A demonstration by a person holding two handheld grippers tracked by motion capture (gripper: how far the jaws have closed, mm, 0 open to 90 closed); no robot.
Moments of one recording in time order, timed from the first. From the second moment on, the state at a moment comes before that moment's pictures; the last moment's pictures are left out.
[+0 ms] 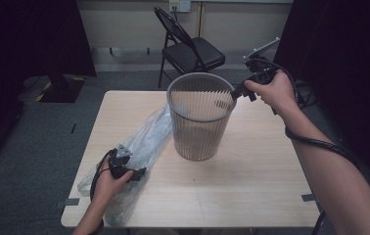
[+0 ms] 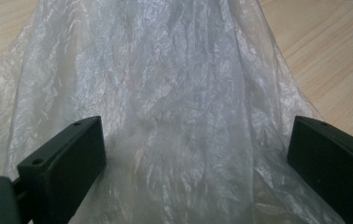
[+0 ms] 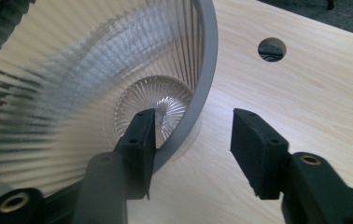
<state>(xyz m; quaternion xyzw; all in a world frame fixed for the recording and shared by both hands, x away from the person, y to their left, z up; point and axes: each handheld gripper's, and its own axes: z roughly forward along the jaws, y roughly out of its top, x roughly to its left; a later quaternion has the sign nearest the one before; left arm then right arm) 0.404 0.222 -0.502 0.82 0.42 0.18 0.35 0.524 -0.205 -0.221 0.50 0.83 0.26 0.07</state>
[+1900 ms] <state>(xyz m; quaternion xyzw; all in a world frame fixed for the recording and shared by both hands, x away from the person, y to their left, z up) 0.404 0.222 -0.502 0.82 0.41 0.17 0.35 0.551 -0.206 -0.205 0.59 0.74 0.33 0.03</state>
